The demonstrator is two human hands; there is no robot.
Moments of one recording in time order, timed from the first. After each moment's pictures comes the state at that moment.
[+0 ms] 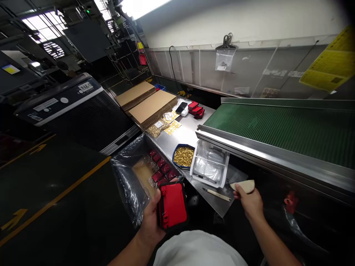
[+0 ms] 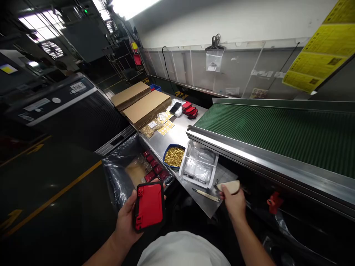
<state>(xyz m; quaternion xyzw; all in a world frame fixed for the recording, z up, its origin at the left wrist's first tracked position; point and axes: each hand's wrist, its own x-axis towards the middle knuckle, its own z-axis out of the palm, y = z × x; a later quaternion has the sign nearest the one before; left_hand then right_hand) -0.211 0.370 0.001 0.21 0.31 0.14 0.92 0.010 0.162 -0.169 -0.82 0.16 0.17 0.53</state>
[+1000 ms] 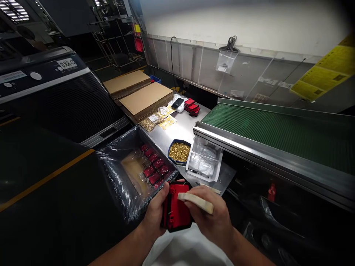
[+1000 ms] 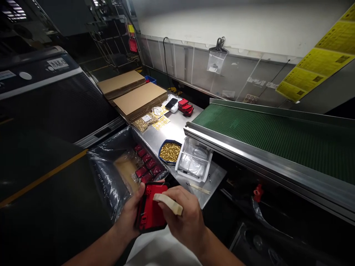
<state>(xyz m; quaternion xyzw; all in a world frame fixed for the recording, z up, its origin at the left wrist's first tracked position) -0.218 0.379 0.003 0.20 0.34 0.06 0.91 -0.119 0.245 0.005 -0.64 -0.46 0.16 0.59</state>
